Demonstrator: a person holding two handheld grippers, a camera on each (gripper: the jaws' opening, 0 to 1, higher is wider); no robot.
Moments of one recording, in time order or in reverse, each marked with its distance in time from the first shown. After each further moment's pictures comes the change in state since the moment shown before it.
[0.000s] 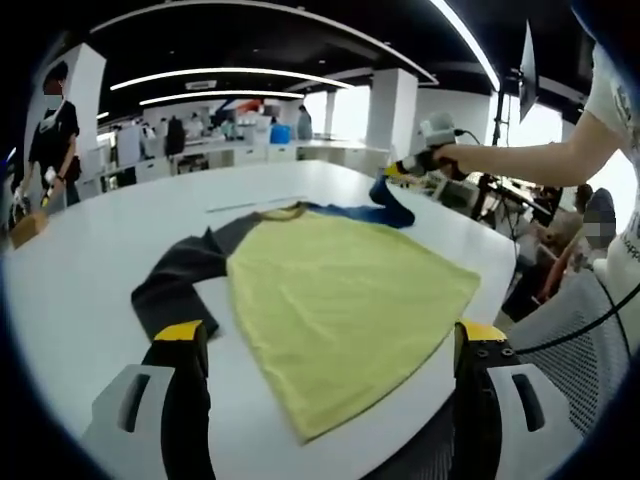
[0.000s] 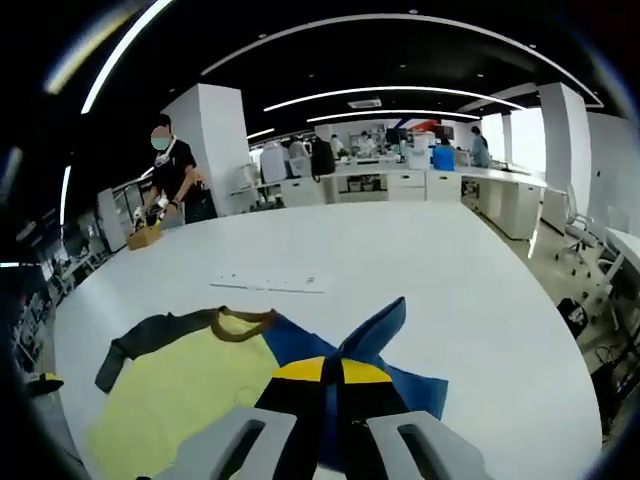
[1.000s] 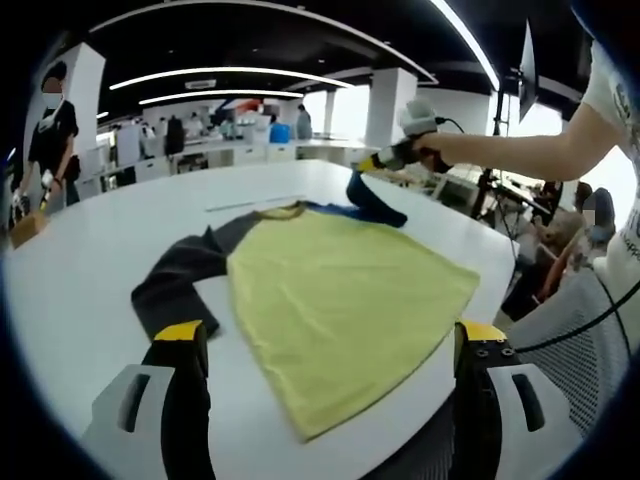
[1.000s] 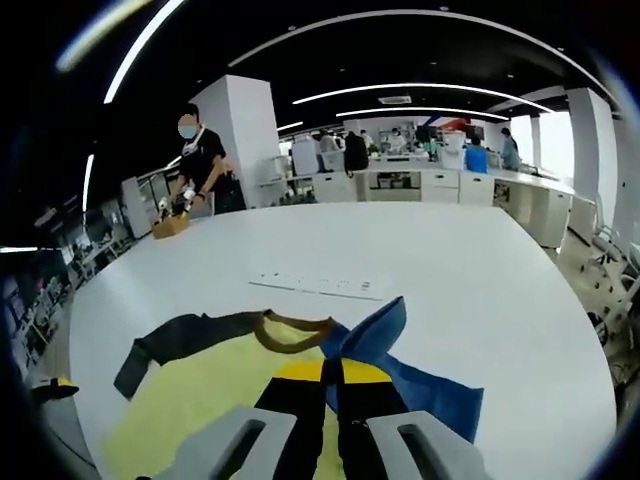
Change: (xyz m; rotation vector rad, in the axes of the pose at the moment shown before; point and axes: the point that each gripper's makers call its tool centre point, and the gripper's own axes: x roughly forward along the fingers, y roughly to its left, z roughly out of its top) left arm 0.000 0.000 -0.002 -0.001 0.003 -0.002; right arm 0.020 0.073 0.009 -0.049 0.023 0.110
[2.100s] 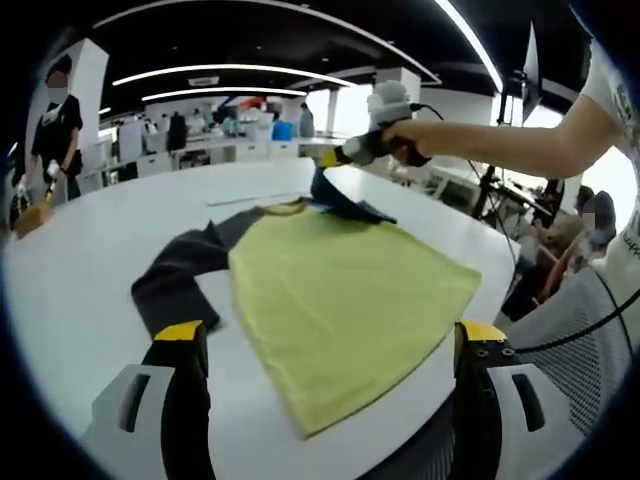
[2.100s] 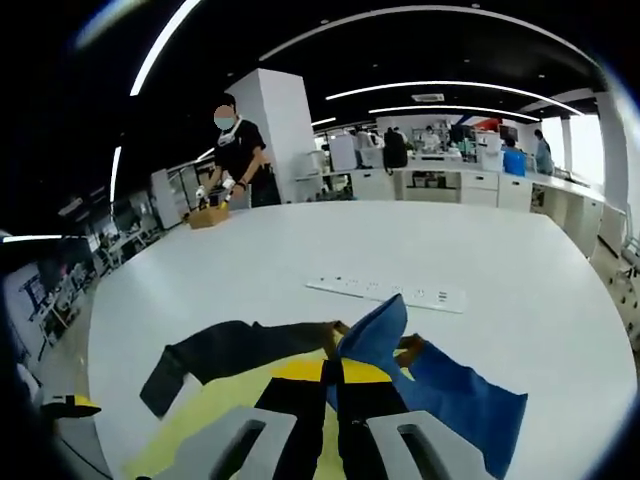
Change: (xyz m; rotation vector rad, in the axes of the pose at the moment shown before) left arm 0.000 0.003 -0.005 -0.019 0.006 0.006; right arm 0.033 0.104 0.007 -0.045 0.019 0.143
